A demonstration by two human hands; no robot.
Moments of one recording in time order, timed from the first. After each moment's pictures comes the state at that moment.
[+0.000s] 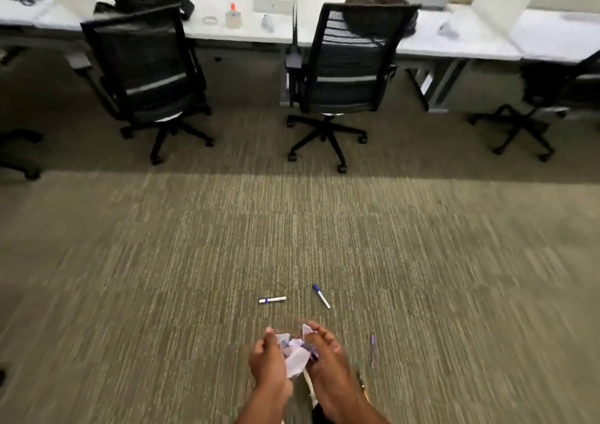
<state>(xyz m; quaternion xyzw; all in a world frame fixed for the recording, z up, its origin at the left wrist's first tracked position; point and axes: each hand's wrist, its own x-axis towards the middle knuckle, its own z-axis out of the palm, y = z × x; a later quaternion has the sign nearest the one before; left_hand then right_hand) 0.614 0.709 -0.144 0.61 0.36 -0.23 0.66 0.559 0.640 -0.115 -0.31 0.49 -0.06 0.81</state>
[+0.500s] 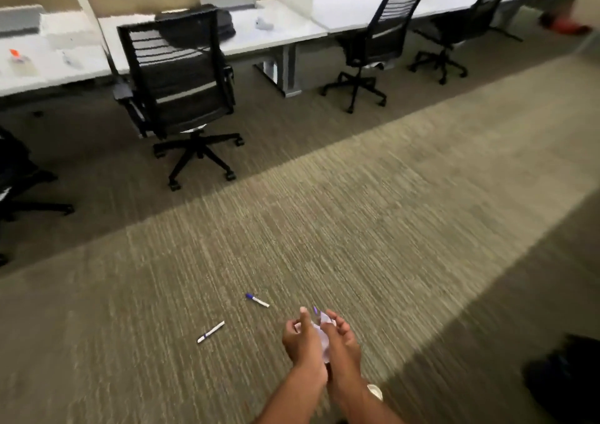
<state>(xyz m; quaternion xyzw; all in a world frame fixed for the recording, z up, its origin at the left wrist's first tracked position) 0.458 0.565 -0.095 0.69 0.17 -0.40 0.58 0.407 0.568 -0.081 -0.20 0.58 -0.36 0.70</state>
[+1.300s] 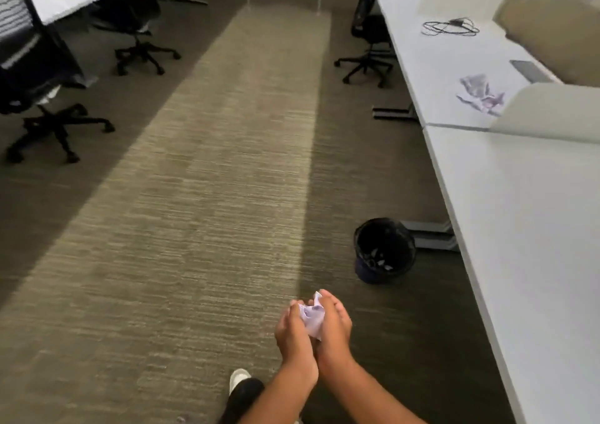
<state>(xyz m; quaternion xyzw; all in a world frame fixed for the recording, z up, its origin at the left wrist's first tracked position) 0.031 0.319 -0.080 0.61 -0.14 -0.68 0.38 -0.012 0.331 -0.069 0.11 0.59 -0.65 0.46</state>
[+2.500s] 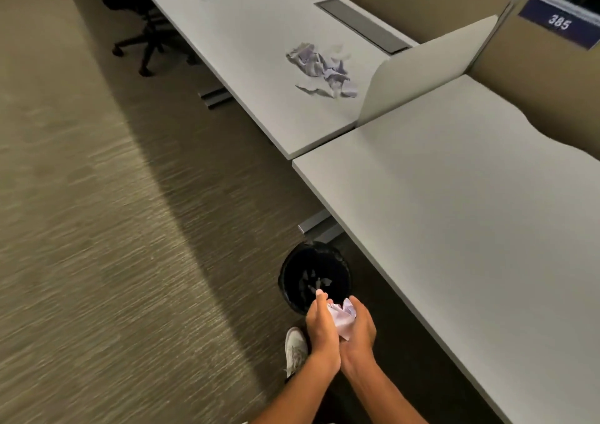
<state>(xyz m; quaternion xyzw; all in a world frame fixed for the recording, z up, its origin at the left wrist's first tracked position) -0.361 0.066 -0.134 0.51 -0.39 -0.76 -0.02 -0.371 0.113 -0.135 0.42 0.54 -0.71 0.19</state>
